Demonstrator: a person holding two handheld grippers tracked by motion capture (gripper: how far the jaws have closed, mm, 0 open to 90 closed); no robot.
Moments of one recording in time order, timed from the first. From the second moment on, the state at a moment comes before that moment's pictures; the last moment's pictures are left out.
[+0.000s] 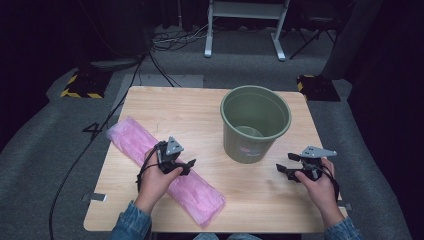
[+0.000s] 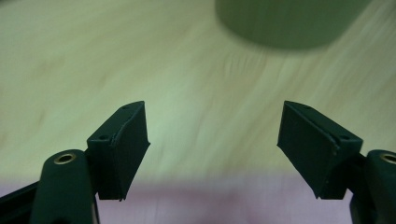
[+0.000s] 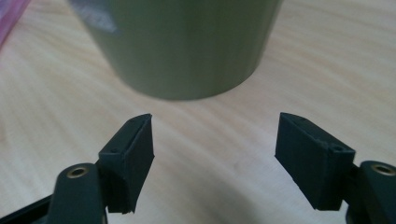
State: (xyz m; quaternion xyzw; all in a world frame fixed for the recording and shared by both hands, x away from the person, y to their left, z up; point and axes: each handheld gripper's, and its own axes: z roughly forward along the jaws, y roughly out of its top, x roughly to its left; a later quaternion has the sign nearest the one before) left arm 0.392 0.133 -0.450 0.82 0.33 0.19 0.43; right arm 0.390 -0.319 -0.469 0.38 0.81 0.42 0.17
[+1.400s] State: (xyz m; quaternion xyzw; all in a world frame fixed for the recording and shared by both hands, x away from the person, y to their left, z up) left arm 0.444 0.073 -0.458 0.85 0.30 0.18 0.39; right arm 0.462 -0.310 -0.461 0.36 0.79 0.46 0.19
